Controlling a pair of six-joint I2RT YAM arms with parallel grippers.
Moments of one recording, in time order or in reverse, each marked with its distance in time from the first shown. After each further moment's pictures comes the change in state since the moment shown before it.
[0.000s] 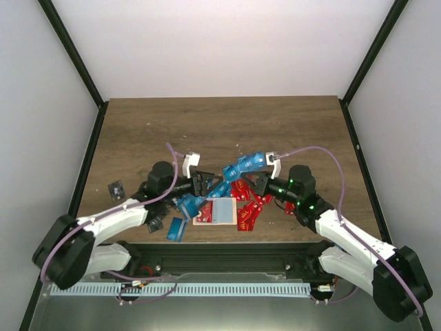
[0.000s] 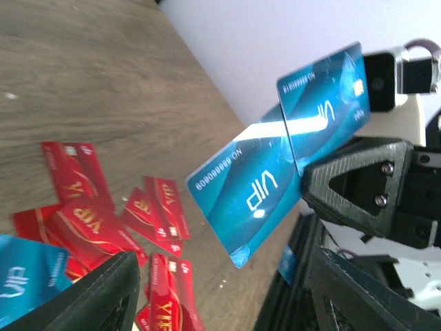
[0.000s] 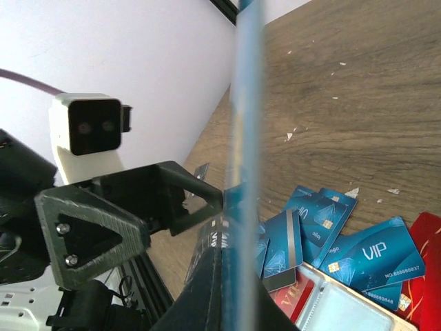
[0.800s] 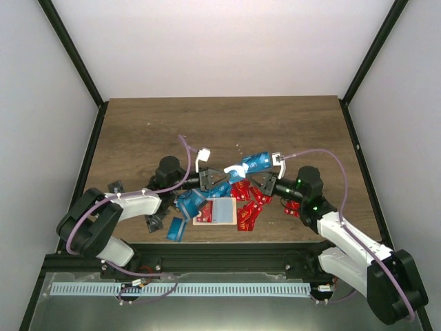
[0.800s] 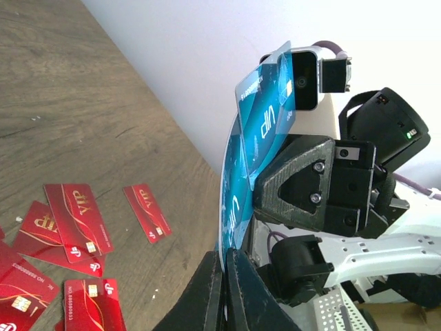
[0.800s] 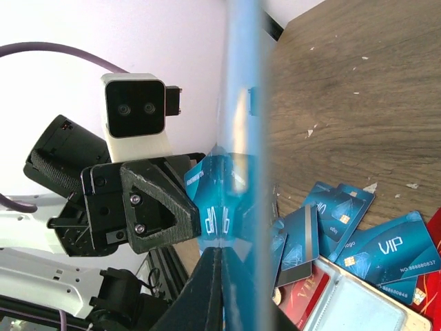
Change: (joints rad) left arm 0.011 0.323 0.075 0.428 0.299 -0.184; right arm -0.125 -0.003 -0.056 0.105 -0.212 0.058
